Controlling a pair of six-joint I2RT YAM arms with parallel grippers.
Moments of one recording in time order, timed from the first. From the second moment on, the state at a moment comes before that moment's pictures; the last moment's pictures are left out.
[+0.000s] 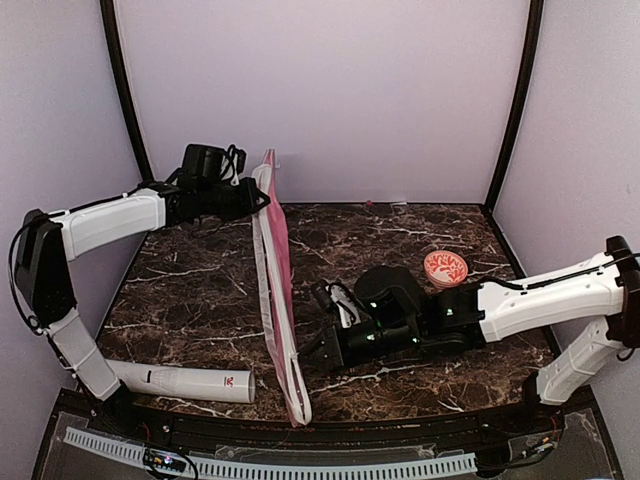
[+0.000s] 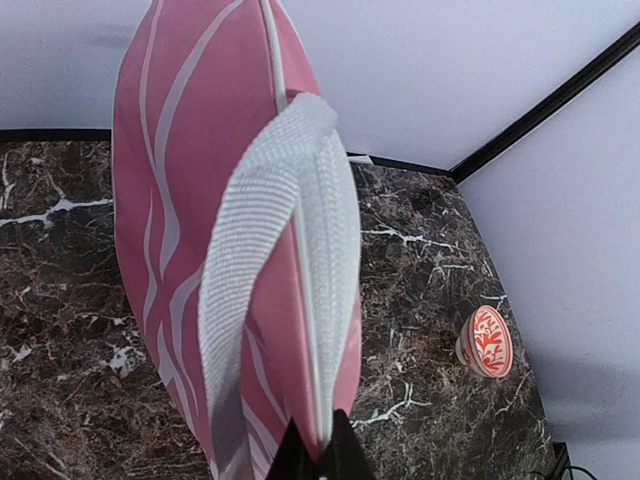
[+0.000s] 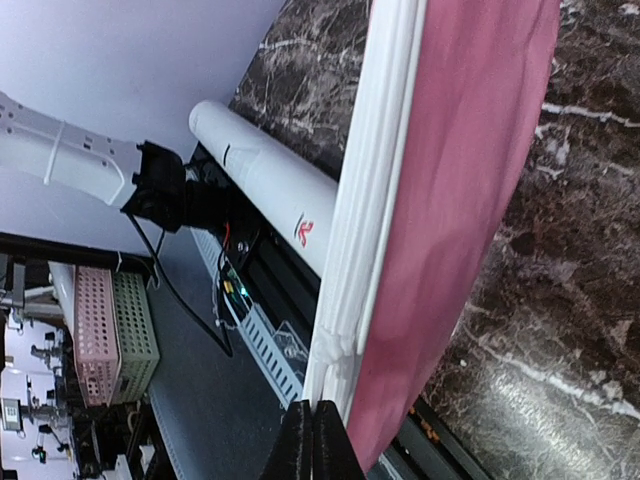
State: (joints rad) left arm -0.48 1.68 1.37 -0.18 0.17 -0.55; right arm 1.29 1.48 0.95 -0.04 -0.20 0.90
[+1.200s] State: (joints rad) left arm -0.38 1.65 1.32 -0.24 0.14 -0.52; right arm 1.47 1.58 1.02 -0.27 -0.31 0.83
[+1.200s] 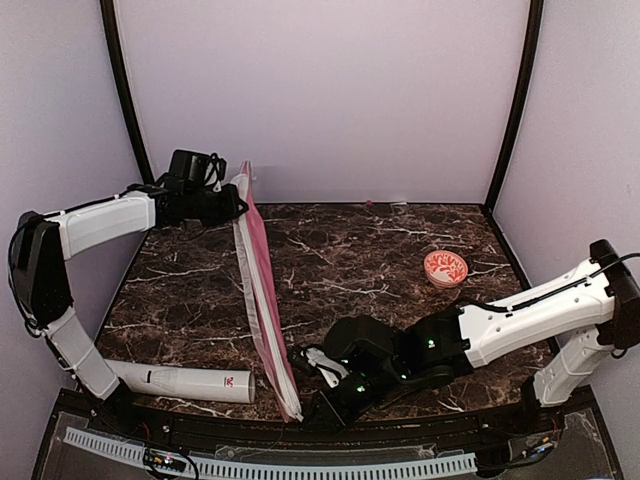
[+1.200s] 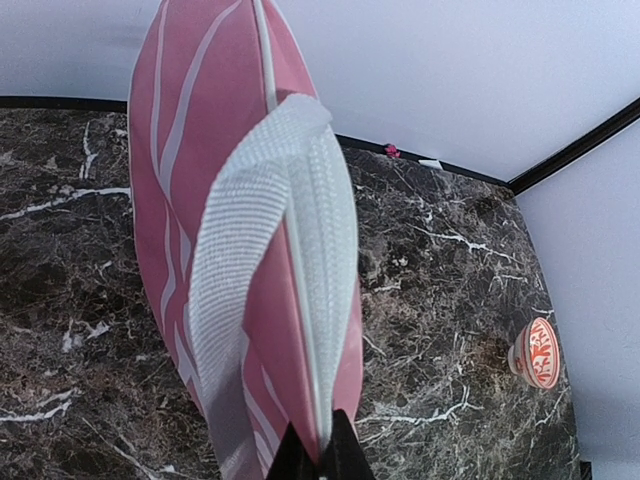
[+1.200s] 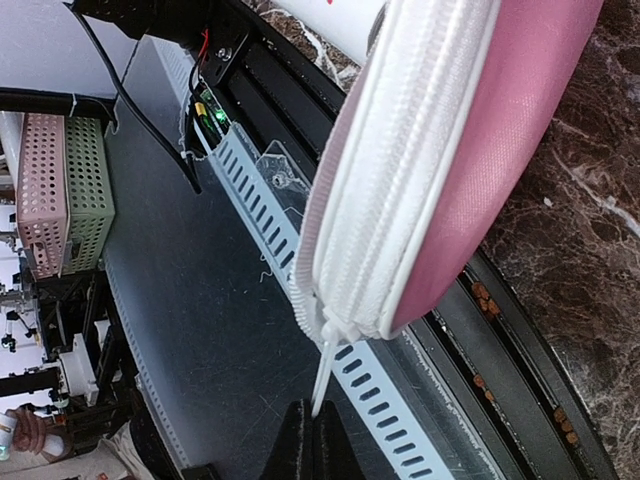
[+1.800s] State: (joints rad) left arm -0.24 1.41 0.85 0.09 0.23 -0.57; right arm 1.46 1.55 1.02 -0.23 -0.22 0.82
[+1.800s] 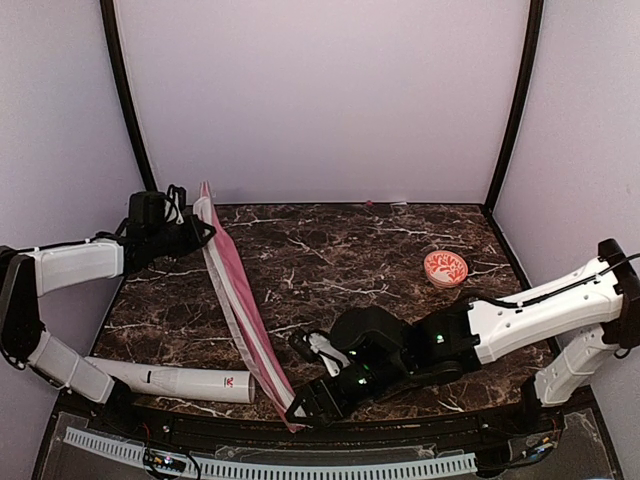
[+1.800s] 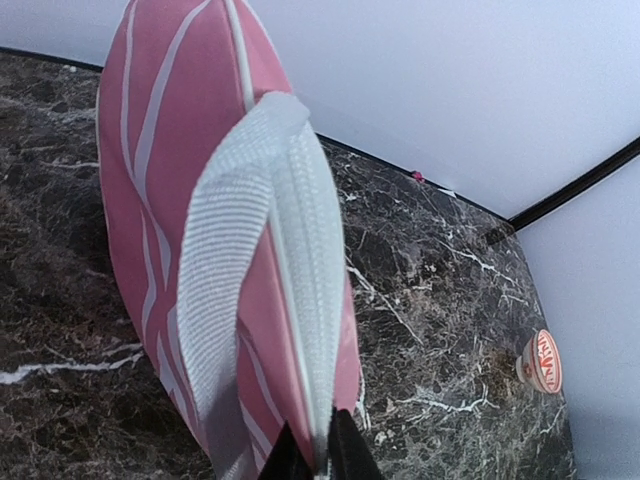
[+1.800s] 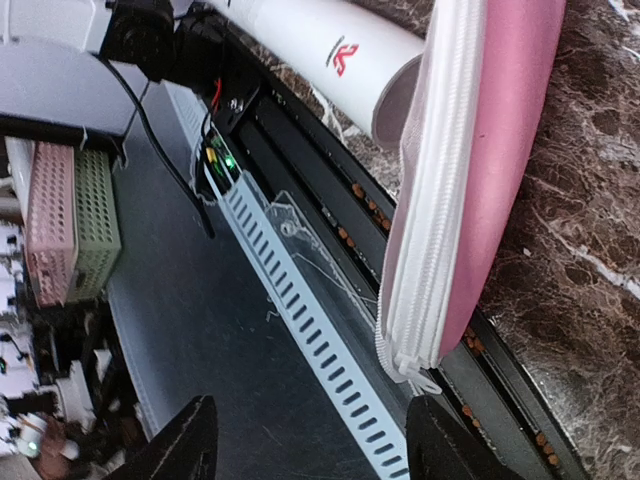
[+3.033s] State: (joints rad) left arm -0.18 0.93 0.58 -0.17 -0.02 -0.40; right arm 0.59 1.18 0.73 -0.18 0.11 0.62
